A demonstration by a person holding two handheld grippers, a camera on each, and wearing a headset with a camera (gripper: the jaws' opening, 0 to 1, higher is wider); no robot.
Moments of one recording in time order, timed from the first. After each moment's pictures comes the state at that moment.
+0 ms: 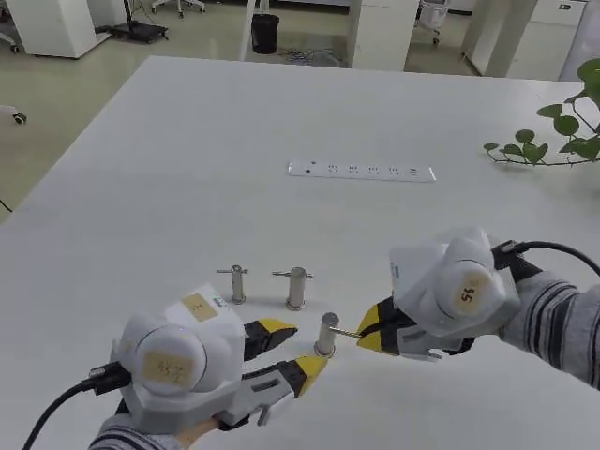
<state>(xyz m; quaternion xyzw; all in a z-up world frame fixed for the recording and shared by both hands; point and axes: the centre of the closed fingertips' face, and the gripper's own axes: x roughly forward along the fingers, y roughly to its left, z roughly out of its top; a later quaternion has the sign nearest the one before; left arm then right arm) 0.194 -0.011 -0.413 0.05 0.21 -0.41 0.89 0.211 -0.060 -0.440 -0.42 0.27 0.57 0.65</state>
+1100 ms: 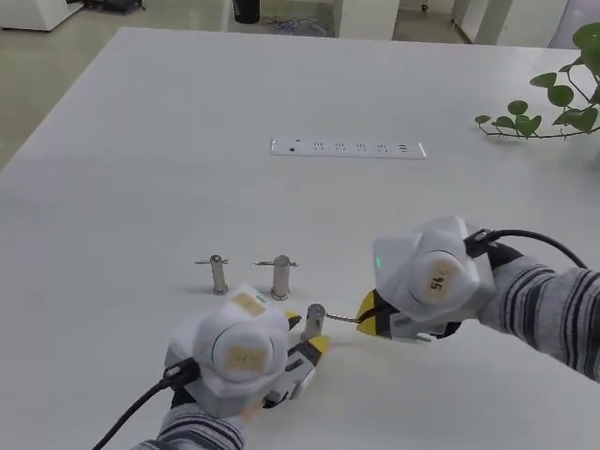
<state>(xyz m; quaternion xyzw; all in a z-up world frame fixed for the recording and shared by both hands) 0.238 -0.035 -0.464 0.07 0.25 -0.34 0.90 0.234 -0.077 -0.465 -0.43 0.31 0.55 0.65</state>
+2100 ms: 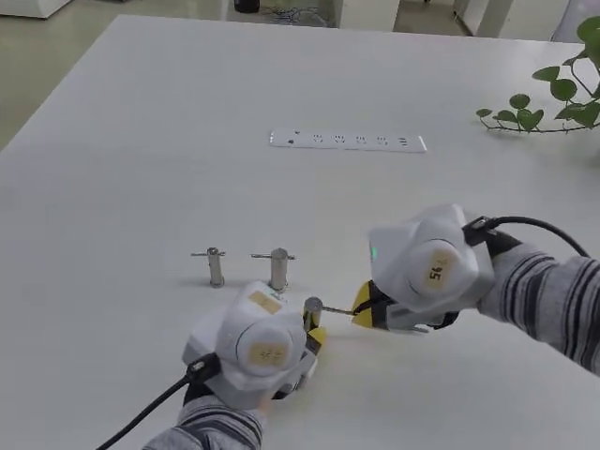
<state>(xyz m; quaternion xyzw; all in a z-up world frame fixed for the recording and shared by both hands) 0.244 -0.039 -0.480 0.08 0.25 -0.32 0.91 0.233 -0.073 -0.459 -0.43 0.31 0.57 0.64</state>
